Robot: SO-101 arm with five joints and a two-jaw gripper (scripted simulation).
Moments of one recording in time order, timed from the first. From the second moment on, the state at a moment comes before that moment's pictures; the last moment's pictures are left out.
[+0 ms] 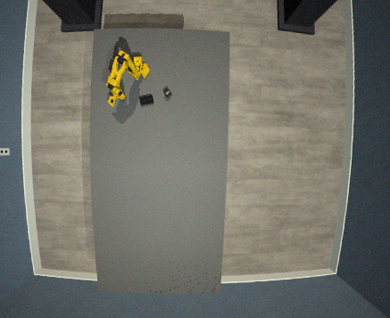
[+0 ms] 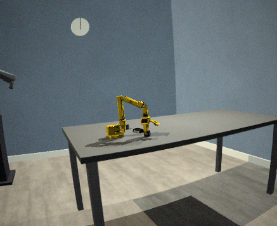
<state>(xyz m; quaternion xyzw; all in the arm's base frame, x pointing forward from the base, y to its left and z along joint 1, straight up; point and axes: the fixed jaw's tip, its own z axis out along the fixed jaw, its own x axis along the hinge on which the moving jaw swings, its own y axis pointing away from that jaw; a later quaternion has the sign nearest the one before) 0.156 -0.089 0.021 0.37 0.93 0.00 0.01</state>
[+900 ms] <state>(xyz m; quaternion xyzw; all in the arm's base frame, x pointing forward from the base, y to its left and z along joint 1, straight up) 0.157 -0.089 0.021 0.37 0.93 0.00 0.02</state>
